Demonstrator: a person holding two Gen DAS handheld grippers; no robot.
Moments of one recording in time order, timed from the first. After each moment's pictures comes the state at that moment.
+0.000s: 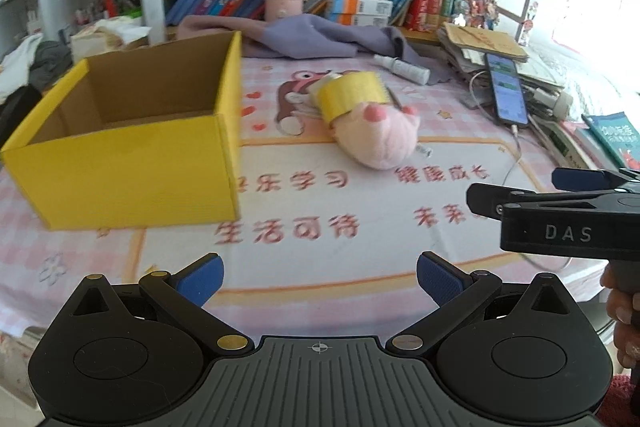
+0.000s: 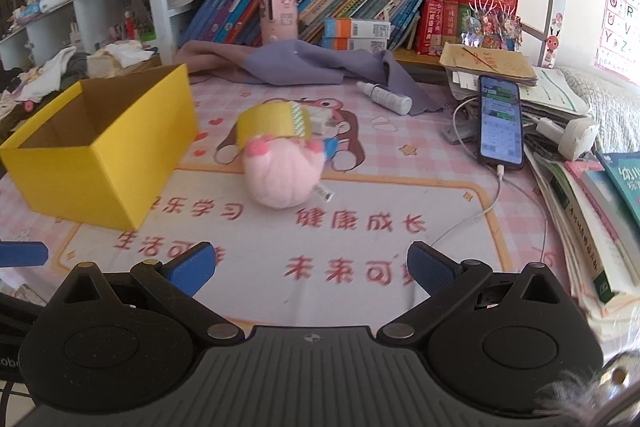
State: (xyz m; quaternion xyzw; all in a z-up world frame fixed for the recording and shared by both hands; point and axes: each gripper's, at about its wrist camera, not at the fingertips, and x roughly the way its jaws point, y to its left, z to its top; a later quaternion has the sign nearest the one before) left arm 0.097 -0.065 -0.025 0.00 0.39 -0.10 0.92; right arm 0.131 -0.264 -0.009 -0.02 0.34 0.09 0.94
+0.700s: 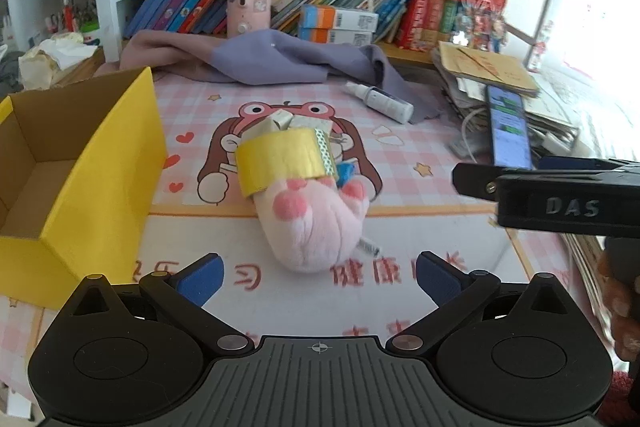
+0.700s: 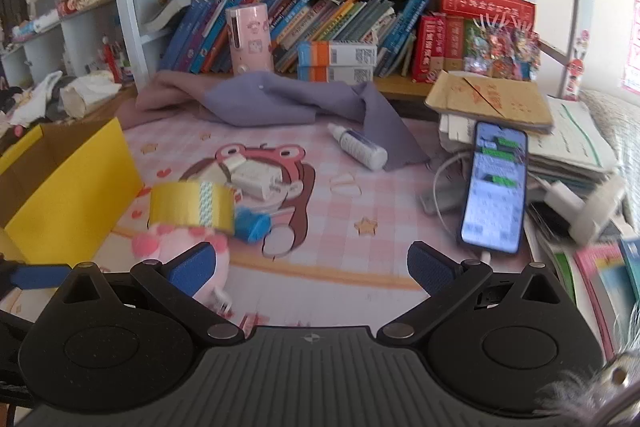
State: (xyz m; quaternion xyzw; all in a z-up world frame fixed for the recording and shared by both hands) left arm 0.202 -0.152 -0.029 -0.03 0.39 -0.07 0.92; right arm 0.263 -0.344 0.002 -0.01 0.32 0.15 0.94
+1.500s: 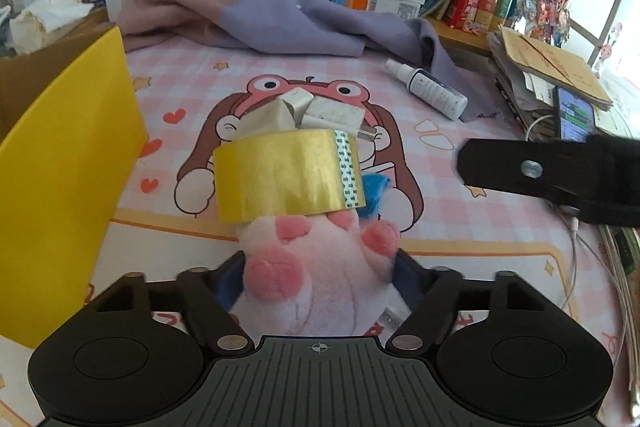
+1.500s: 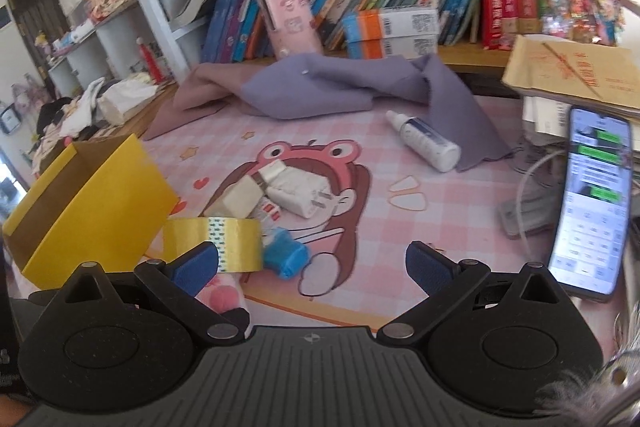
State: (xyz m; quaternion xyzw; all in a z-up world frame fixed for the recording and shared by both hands) left arm 0.270 -0.167 -0.068 -0.04 0.44 -0.02 0.90; right arm 0.346 -0.339 -0.022 0.05 0.38 0.26 0.89
